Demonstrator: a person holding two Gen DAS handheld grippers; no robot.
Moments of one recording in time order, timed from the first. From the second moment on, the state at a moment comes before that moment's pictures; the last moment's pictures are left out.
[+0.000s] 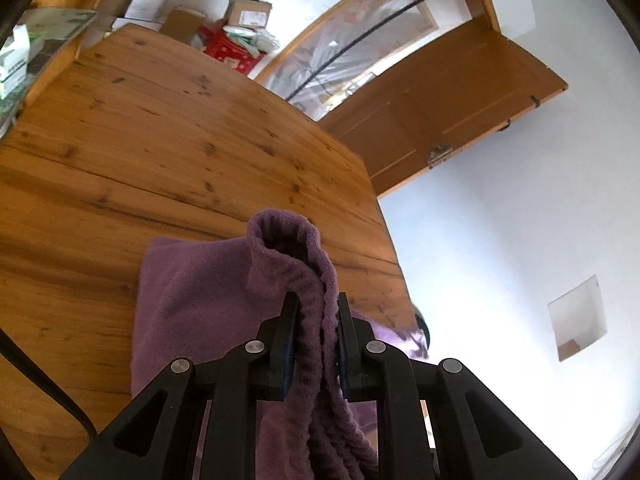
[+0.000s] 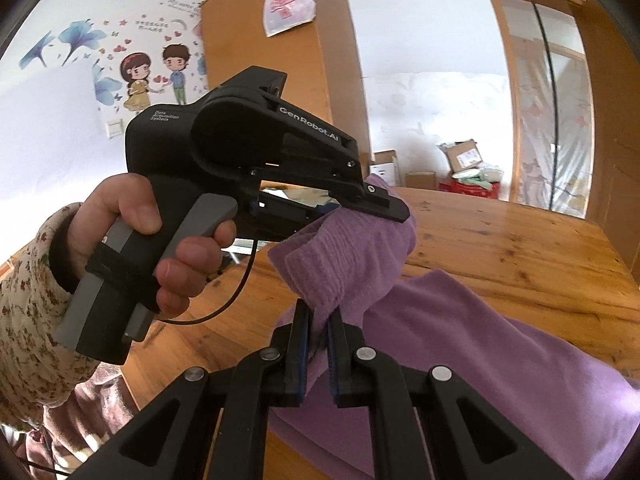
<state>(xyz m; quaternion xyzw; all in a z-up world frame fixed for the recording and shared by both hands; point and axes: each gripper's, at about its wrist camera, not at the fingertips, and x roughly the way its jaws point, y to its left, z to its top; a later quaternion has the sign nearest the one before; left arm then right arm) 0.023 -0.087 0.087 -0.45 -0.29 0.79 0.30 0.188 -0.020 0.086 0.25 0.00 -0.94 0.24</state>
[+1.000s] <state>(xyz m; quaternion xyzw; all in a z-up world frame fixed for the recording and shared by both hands) 0.013 -0.039 0.040 -0.49 -0.30 0.76 0.30 0.190 0.053 0.014 0.37 -0.08 -0.91 0.19</state>
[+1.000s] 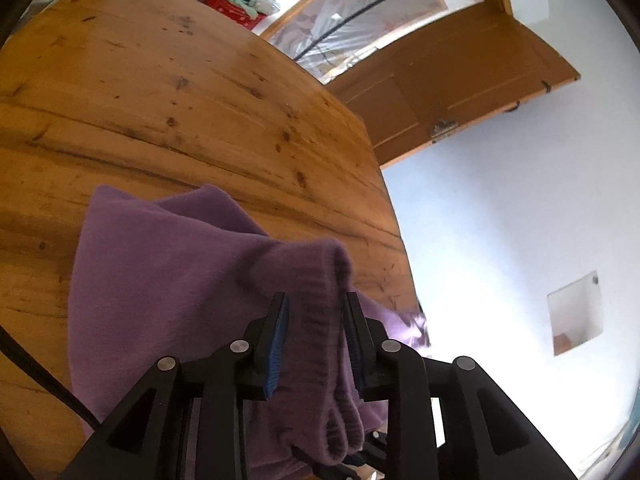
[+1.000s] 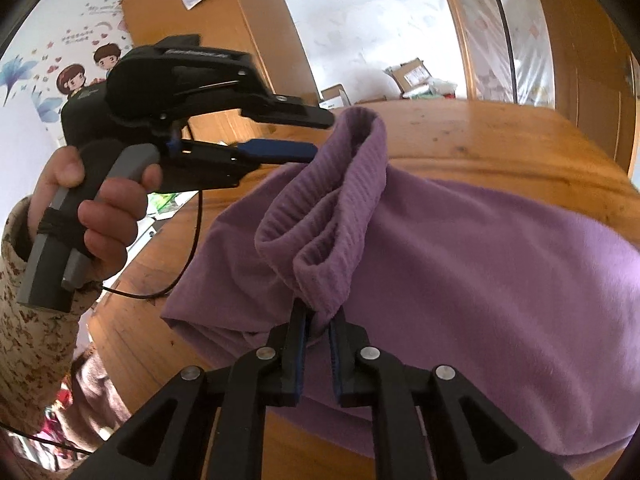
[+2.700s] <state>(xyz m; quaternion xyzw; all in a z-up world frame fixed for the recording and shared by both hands) 0.056 -0.117 -0.003 -0.48 -0.34 0.79 0.19 0.145 0.125 0.003 0.42 -0.27 -0.85 0.16</state>
